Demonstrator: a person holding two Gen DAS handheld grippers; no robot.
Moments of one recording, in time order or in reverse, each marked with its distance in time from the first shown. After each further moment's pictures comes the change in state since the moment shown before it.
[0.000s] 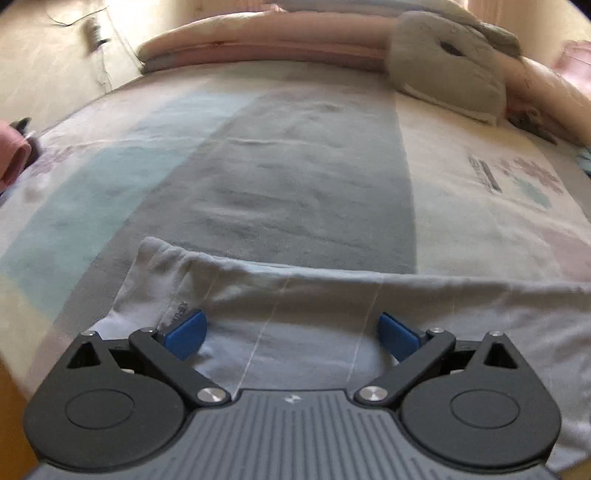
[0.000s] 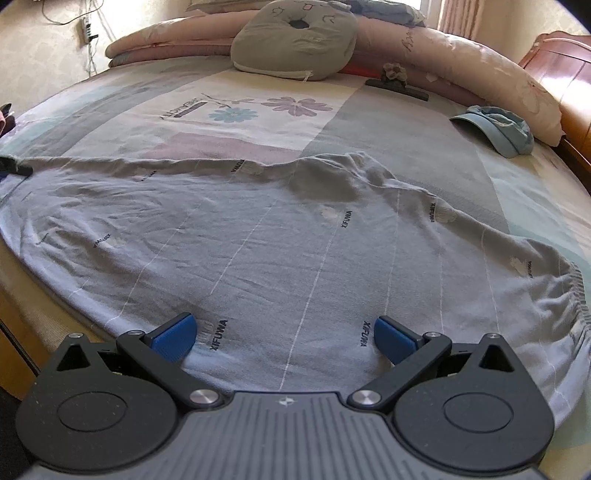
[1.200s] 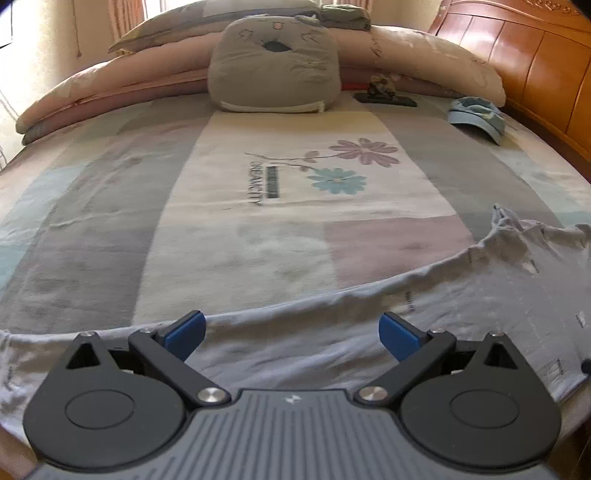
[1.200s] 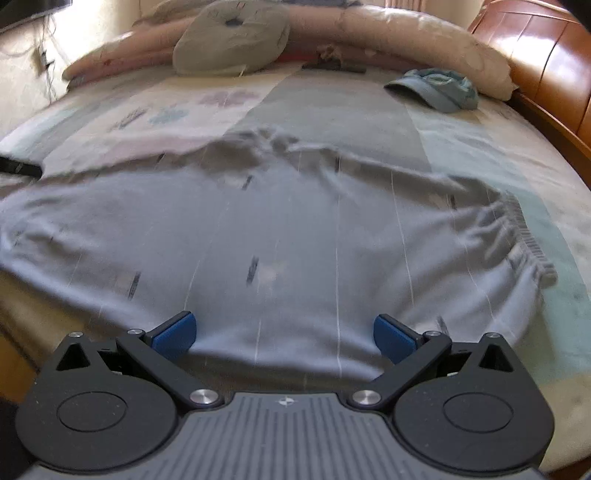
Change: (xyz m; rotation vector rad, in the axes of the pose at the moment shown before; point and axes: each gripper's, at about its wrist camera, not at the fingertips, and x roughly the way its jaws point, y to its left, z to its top) left arm -0.047 -0.178 0.011 0.285 -0.023 -0.250; right arm -0.031 -0.058 -0.033 0.127 0.035 -0.049
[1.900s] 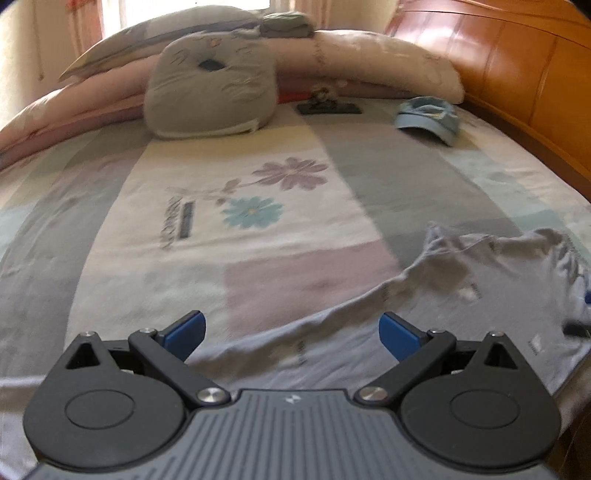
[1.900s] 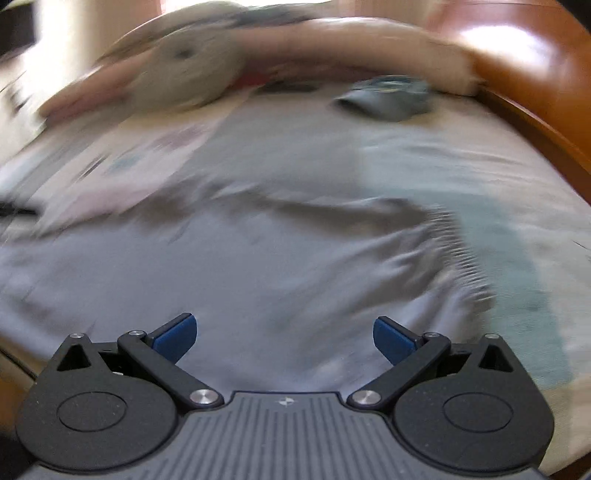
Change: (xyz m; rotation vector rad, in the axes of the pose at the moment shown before) left arm 0.005 -0.076 0.030 0.087 -0.022 -0.083; right arm -0.006 -0.061 0.020 0.160 -0.078 -0.065
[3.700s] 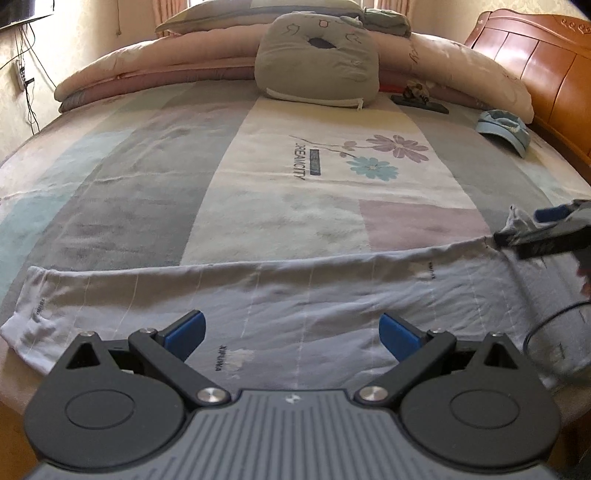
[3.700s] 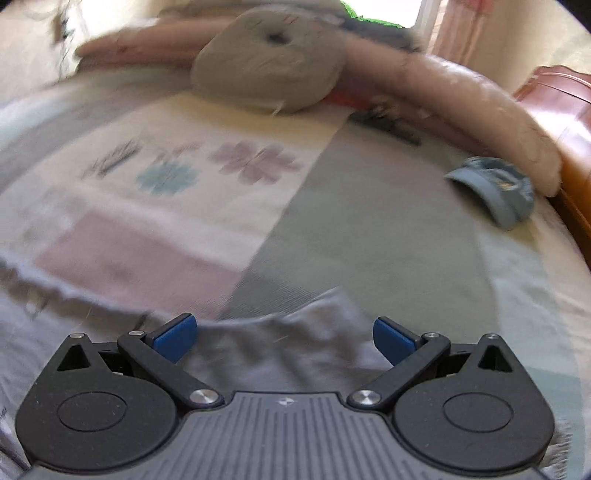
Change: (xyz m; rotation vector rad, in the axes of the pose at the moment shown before) left arm -0.045 0.096 -0.076 -0.202 0.042 0.148; right arm 0.110 0.152 0.091 -0.337 -0.011 0.006
